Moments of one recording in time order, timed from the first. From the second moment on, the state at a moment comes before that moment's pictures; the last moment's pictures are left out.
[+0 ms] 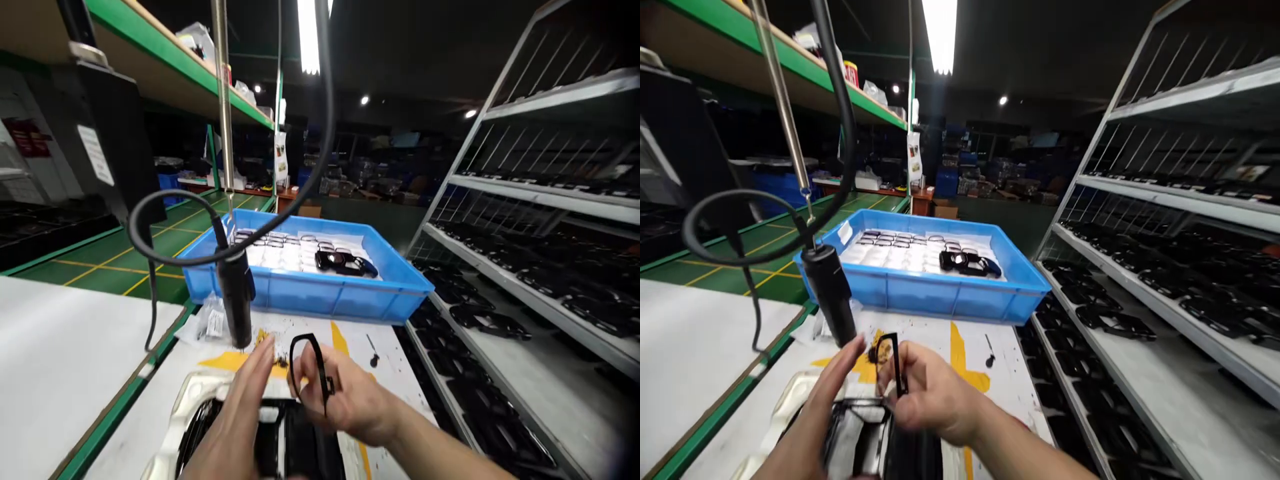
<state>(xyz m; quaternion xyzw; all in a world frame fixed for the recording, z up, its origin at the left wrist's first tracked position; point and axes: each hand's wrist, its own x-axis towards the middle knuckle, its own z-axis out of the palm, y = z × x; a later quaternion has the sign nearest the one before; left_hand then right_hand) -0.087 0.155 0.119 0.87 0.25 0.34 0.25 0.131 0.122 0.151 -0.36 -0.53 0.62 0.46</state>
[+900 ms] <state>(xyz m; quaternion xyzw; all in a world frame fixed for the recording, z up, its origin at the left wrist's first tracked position) -0.051 0.083 0.111 0.82 0.16 0.49 0.24 0.096 0.006 0.124 -0.47 -0.52 0.49 0.51</state>
